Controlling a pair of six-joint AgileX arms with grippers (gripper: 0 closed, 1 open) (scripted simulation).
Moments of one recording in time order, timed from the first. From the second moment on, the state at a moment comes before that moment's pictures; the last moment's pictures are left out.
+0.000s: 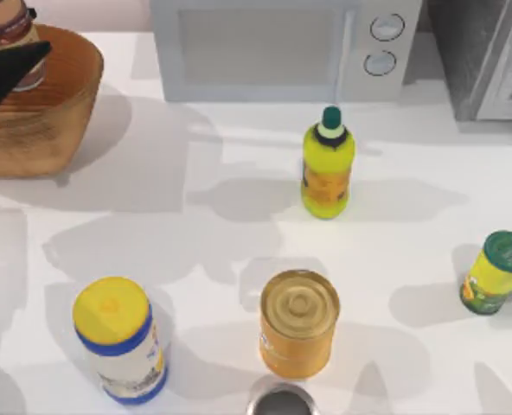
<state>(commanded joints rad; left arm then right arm) 0.25 1.93 1.07 0.83 1.39 0.07 0.00 0.00 0.00 0.00 0.00 0.00</state>
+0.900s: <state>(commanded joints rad) 0.44 1.93 1.21 0.67 1.28 0.06 0.00 0.00 0.00 0.00 0.00 0.00</state>
